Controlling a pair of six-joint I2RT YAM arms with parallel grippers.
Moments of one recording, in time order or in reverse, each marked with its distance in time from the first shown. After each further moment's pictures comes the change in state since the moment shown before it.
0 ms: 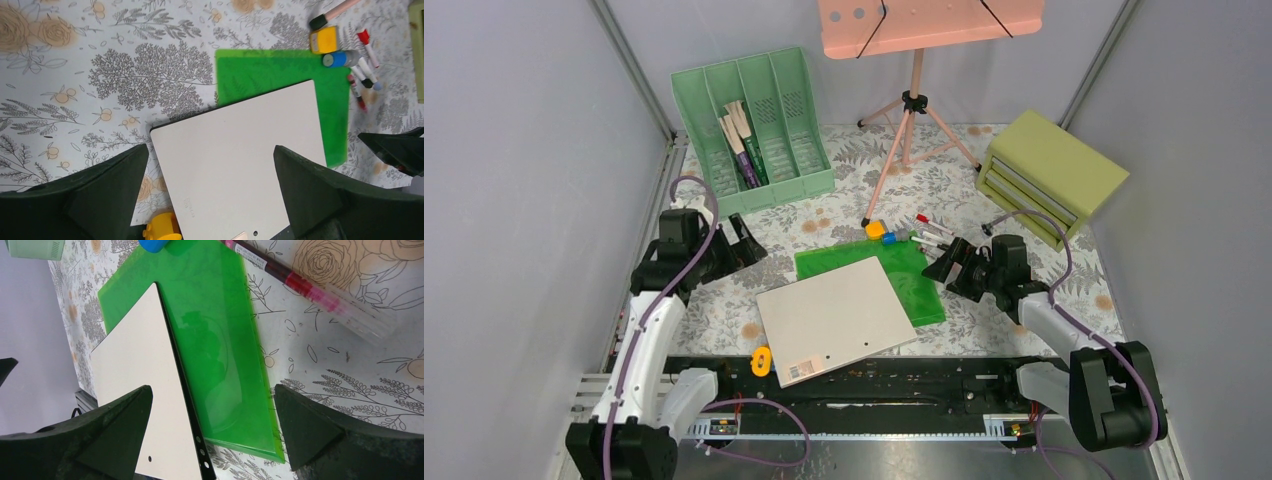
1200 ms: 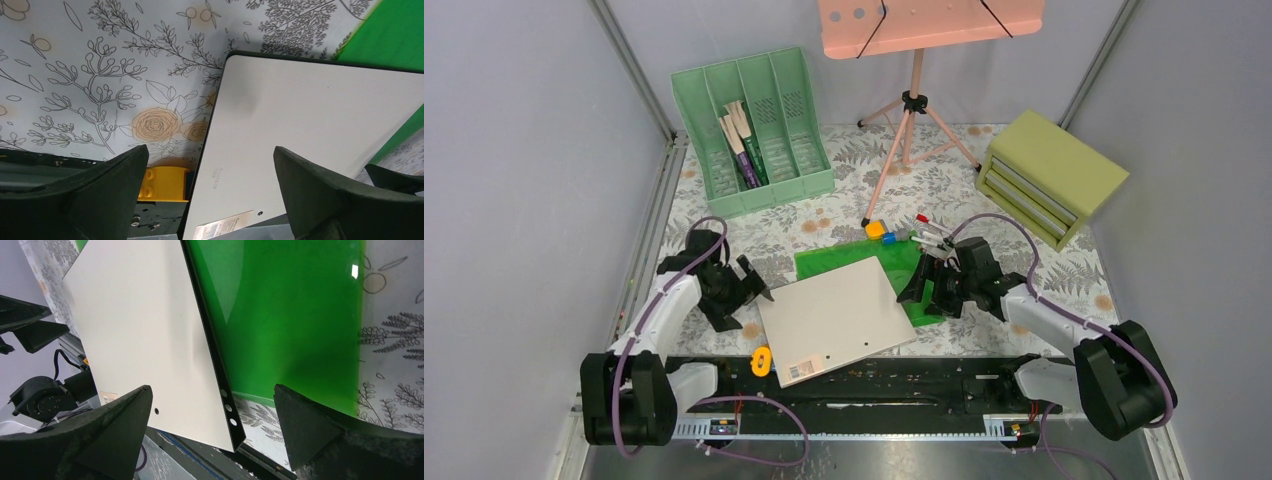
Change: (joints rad) left arm 0.007 0.245 -0.161 -0.152 -0.033 -0.244; right arm 0.276 0.064 0.090 -0.210 0.014 0.064
